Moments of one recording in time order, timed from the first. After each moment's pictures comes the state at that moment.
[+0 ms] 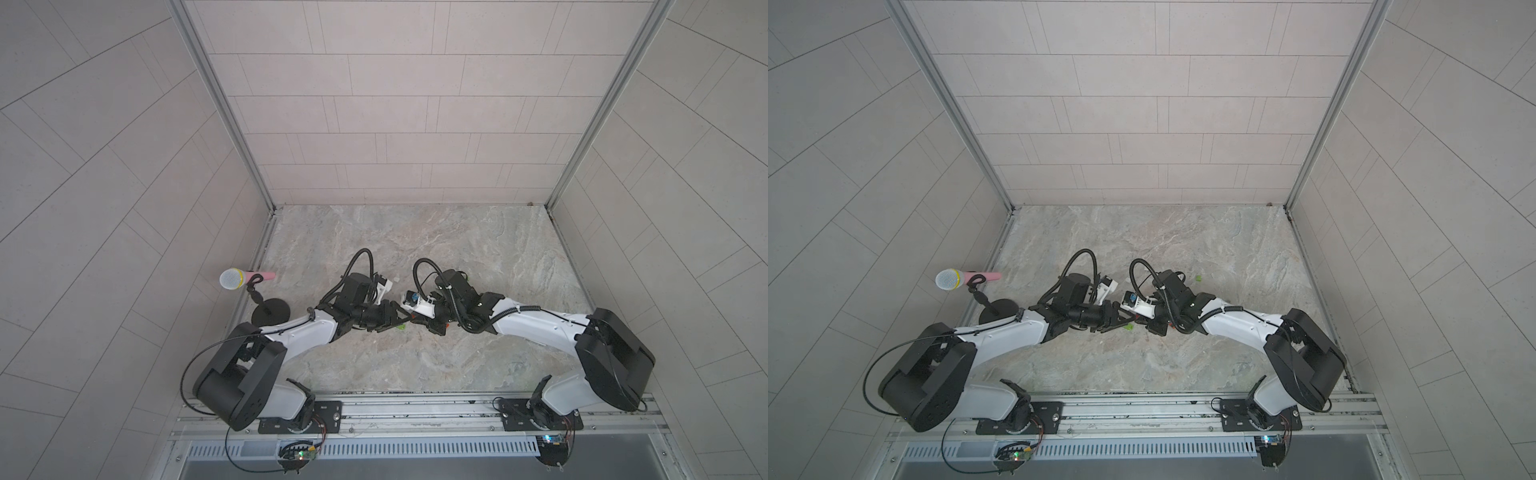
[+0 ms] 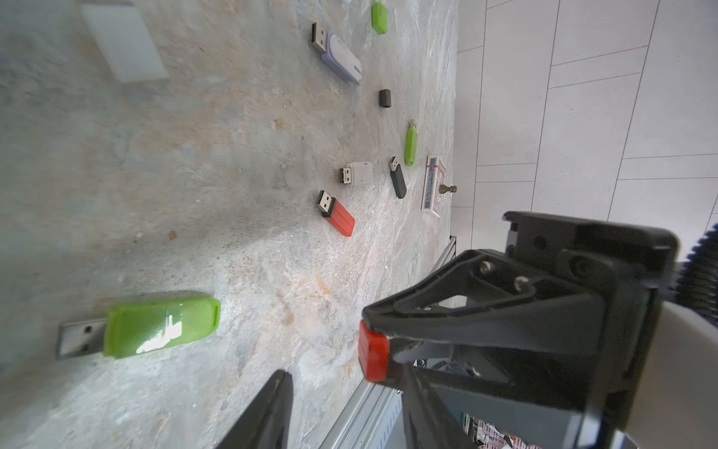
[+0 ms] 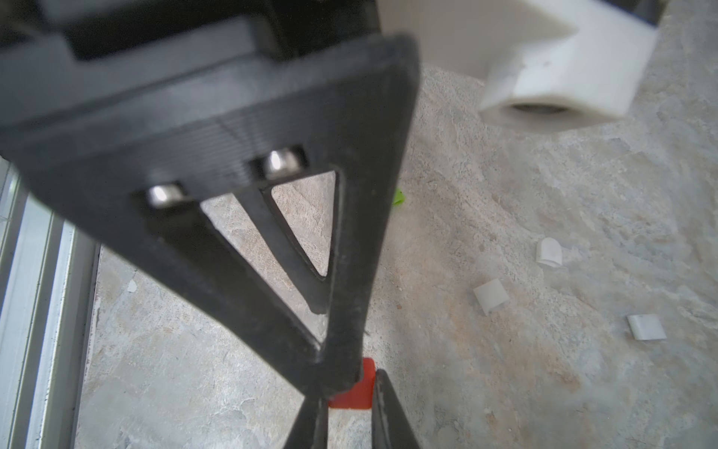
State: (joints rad) left arm -0.53 1.40 0.55 0.10 0.75 -0.80; right arm 0.74 1.48 0.81 -0.13 -0.38 -0.47
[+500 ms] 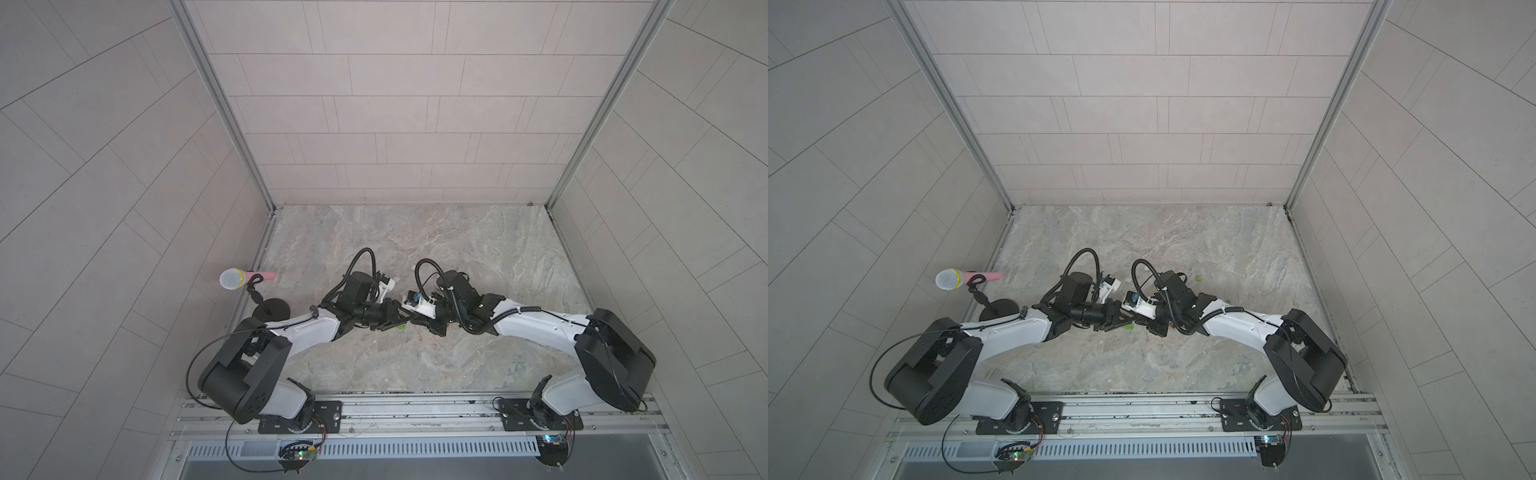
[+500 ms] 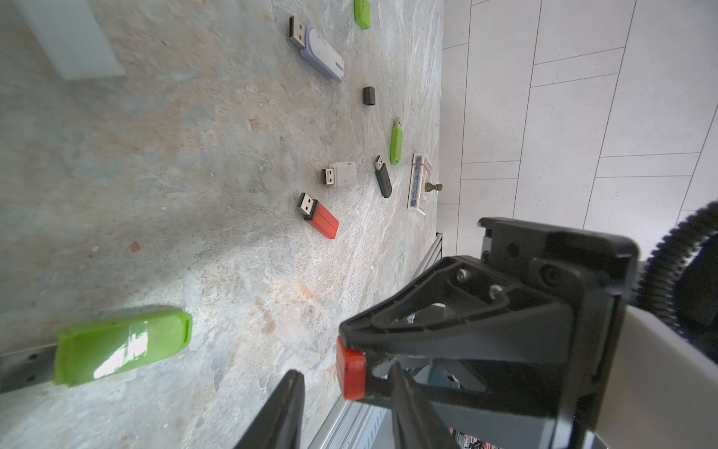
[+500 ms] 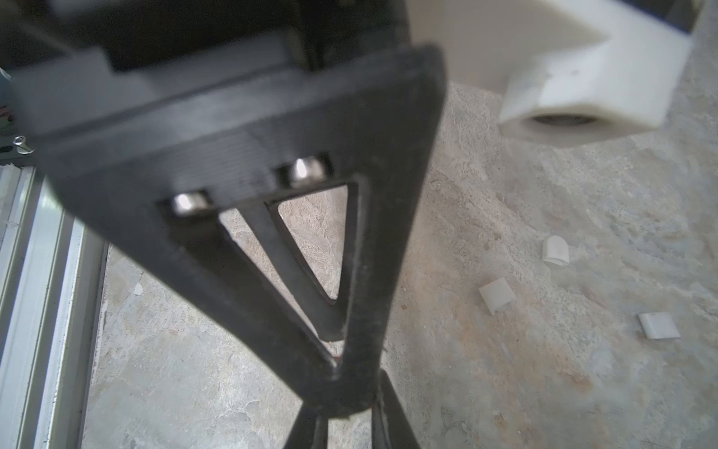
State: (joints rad) left arm -0.54 1.44 0.56 0.16 0.79 -0.84; right arm 0.73 1.48 0.78 -0.09 -0.41 -0.44
